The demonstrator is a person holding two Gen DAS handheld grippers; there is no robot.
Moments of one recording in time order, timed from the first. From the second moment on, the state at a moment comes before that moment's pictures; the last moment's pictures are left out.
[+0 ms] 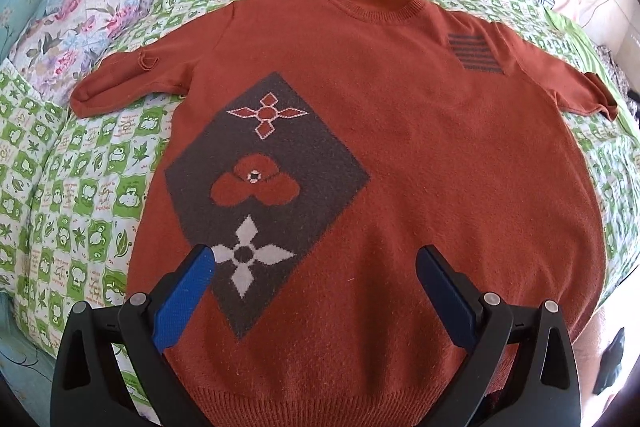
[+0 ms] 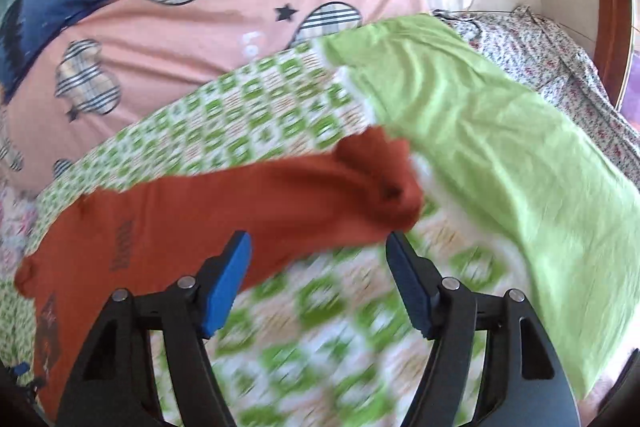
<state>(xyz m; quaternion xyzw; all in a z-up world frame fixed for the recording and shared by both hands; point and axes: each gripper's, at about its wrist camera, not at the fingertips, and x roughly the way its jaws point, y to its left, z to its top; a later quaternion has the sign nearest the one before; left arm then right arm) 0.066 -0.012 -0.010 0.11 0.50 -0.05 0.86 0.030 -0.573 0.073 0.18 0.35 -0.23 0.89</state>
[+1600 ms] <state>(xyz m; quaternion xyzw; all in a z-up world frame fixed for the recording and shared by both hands) 0.177 0.036 -0.016 -0.06 0.47 -0.15 0.87 0.272 -0.156 -0.014 0.27 0.45 0.20 0.83</state>
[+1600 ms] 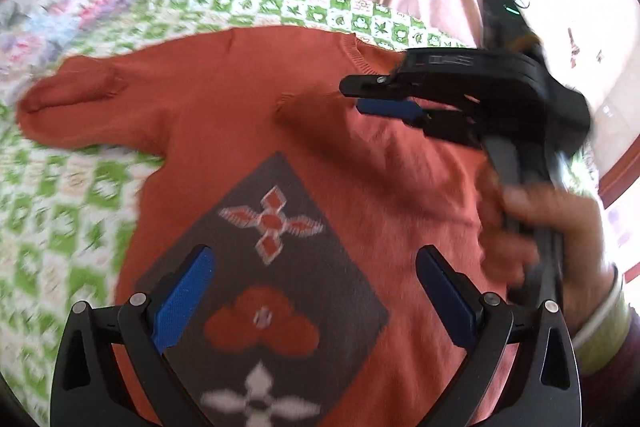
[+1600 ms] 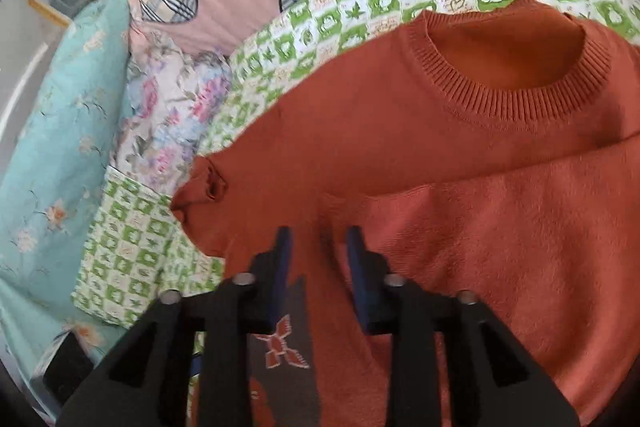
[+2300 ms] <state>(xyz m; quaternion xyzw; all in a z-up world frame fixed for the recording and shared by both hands) 0.287 0.054 -0.025 -0.17 0.41 -0.17 0.88 0.097 -0.360 0.048 0.29 0.34 -0.06 0.89</state>
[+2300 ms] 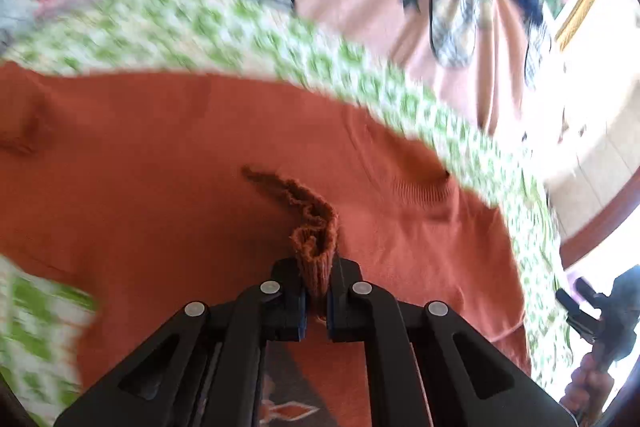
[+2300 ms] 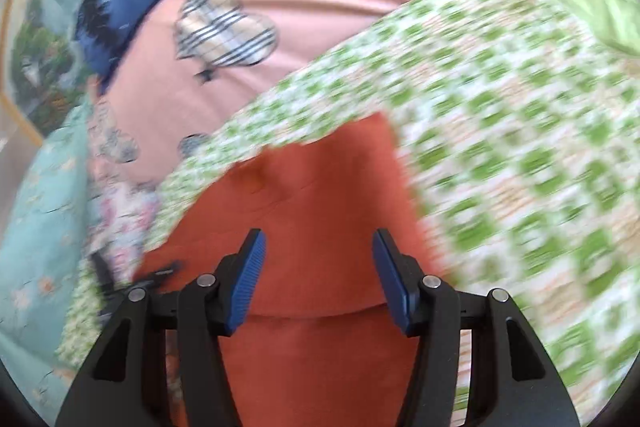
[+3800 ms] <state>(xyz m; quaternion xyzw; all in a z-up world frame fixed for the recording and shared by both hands) 0.272 0.140 -0.010 -0.07 0.39 -0.06 0.92 0.145 -0.304 0.010 0.22 0.42 0.00 0.88</state>
